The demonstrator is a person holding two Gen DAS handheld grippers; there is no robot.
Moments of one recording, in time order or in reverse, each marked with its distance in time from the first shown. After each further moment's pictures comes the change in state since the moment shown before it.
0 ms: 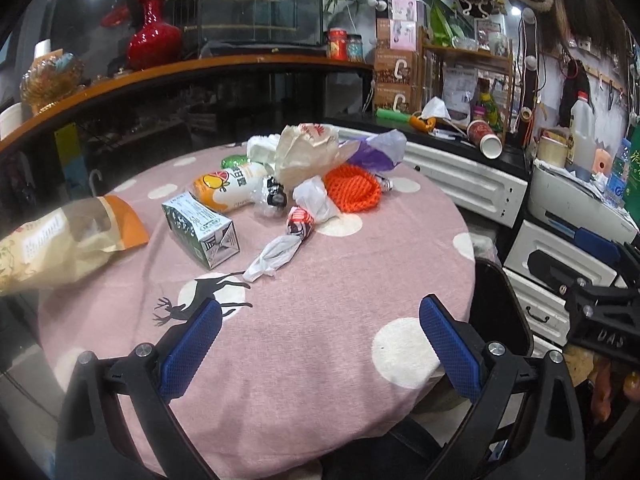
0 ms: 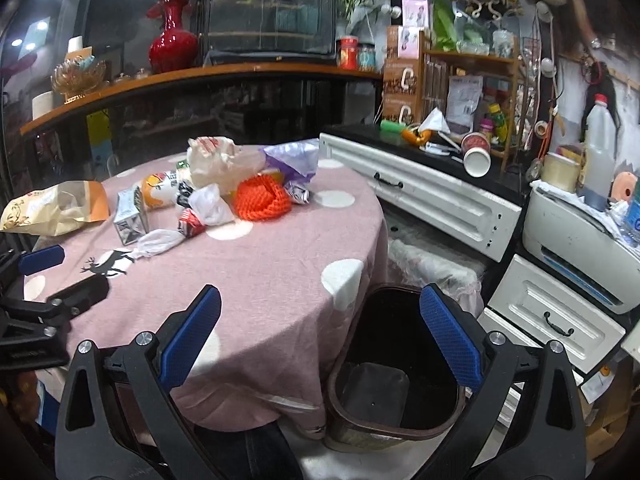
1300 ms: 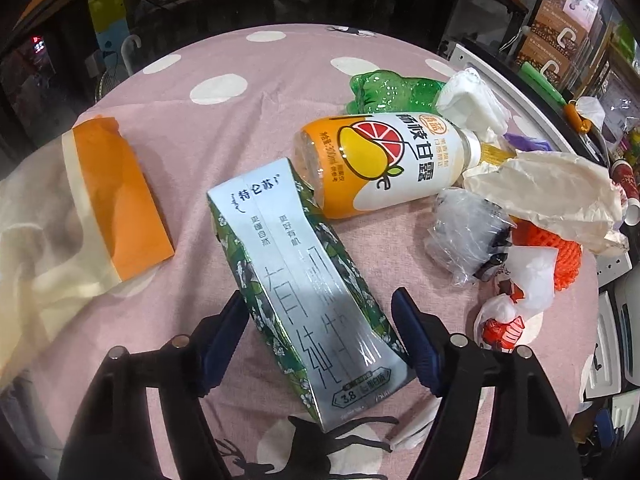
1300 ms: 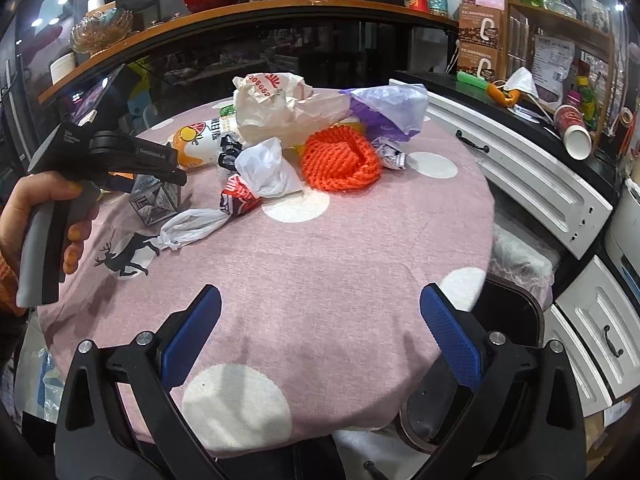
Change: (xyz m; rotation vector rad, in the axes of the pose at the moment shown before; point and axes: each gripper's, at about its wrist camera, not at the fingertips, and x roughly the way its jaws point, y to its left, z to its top) left arm 0.157 0.139 0.082 -0.343 0.455 0.158; right arm 0.097 0.067 0.028 -0.068 0.224 0.188
